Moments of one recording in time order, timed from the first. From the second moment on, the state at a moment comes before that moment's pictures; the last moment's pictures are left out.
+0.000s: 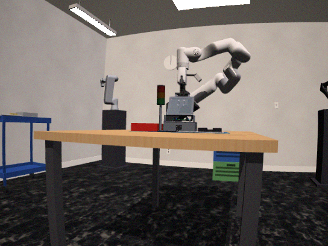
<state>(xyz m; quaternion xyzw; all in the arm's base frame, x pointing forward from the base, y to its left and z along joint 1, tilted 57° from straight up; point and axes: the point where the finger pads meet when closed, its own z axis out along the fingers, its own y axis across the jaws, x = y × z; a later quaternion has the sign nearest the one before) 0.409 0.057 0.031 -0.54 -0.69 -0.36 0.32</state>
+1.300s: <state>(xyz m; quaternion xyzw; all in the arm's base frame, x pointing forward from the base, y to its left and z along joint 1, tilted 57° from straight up) 0.341 0.136 -0.036 -0.54 -0.69 -0.36 0.32</state>
